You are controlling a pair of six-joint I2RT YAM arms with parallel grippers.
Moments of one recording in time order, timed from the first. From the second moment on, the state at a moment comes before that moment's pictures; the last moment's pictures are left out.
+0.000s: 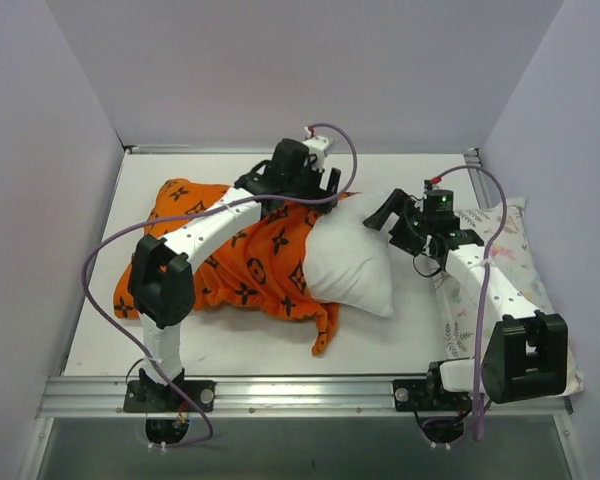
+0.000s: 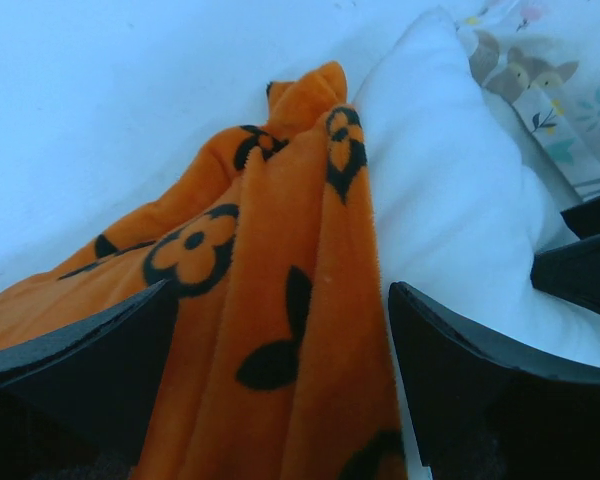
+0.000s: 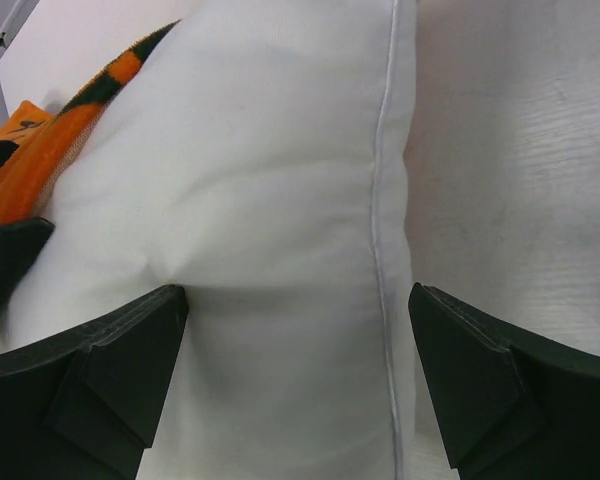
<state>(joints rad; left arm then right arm) -0.65 1.92 1.75 -0.39 0.09 -0.19 0.14 1.29 0.87 -0.27 -0.24 0.68</state>
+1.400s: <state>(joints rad) -0.30 1.87 1.64 -0.53 -0.14 -0.59 0.05 0.93 0.93 -0.43 -0.43 0.67</state>
